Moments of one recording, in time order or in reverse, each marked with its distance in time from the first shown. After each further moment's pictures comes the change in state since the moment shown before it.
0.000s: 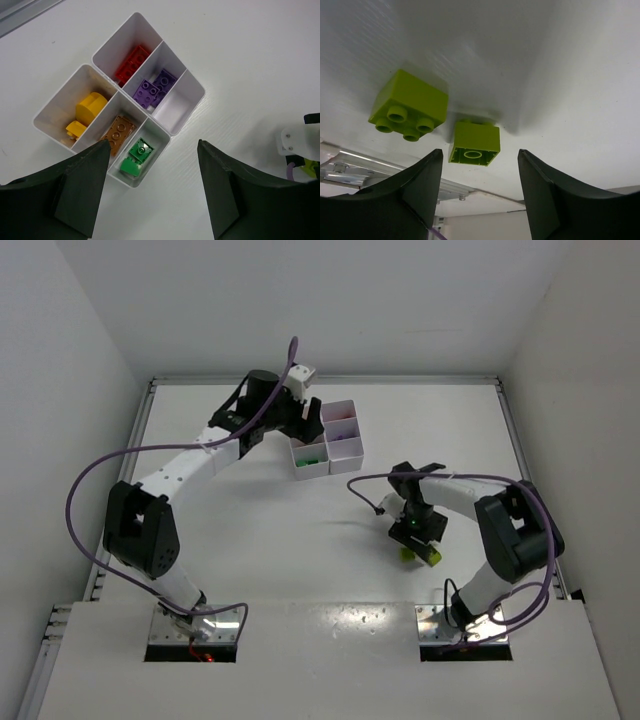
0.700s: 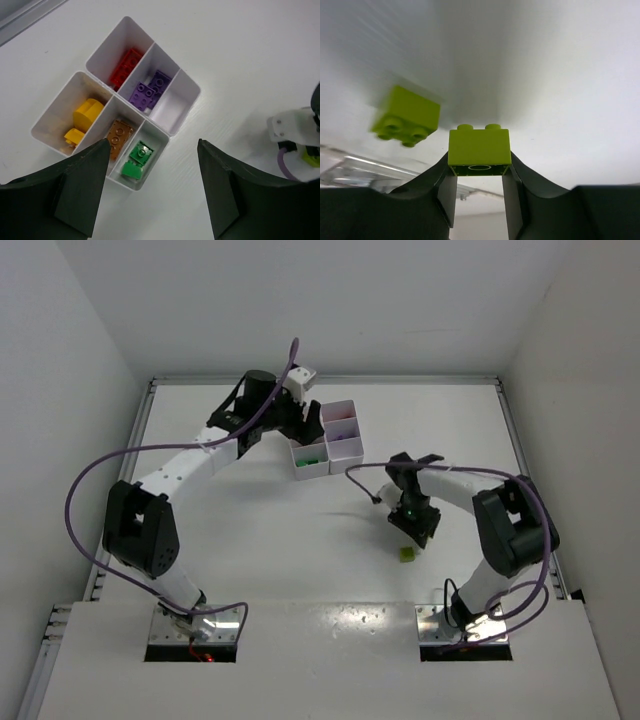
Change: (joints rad) left arm 0.018 0.010 0.008 0.002 0.061 0.048; right arm -0.001 0.047 0.015 0.018 0.031 0.032
